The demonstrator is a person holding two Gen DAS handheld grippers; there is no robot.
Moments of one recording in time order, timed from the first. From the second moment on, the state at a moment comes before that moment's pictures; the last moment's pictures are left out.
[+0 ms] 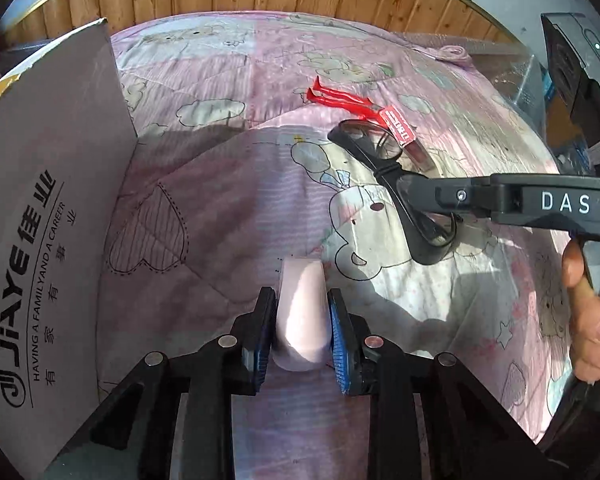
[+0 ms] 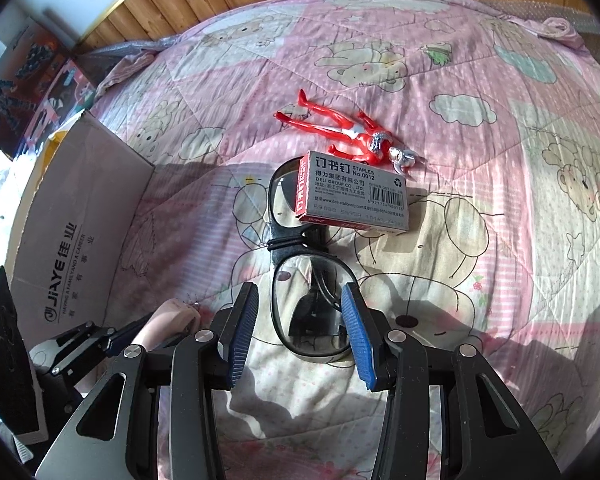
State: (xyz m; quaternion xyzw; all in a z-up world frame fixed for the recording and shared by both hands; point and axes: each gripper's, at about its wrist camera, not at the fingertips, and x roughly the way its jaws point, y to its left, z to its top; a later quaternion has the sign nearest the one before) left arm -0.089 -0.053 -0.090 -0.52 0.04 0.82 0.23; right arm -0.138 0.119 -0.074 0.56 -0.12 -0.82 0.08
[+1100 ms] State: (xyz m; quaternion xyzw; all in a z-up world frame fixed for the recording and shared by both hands) left arm -0.079 -0.060 -0.093 -0.50 0.07 0.83 0.24; right arm -0.160 0.115 -0.089 0.53 -0.14 -0.83 0.08
